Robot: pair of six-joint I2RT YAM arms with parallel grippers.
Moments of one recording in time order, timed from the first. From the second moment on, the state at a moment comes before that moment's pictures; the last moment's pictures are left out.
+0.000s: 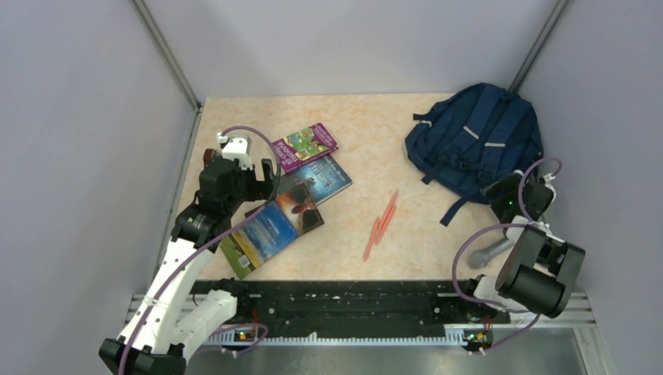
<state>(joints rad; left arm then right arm) -0.30 0.82 0.91 -0.52 -0.09 -0.16 -0.53 1.31 0.44 0.20 -0.20 0.60</state>
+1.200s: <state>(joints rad) -0.30 0.83 0.90 -0.52 -0.10 -0.16 -0.39 1.37 0.49 0.32 -0.20 0.58</state>
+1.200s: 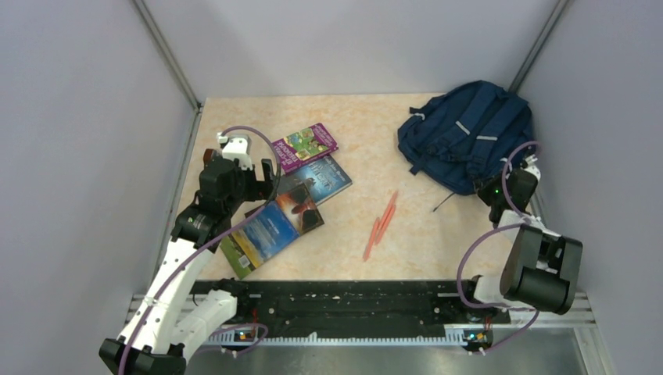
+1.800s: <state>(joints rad) -0.30 0.83 0.90 -0.52 -0.09 -0.15 -0.15 0.91 0.46 -0.03 -0.06 0.55</state>
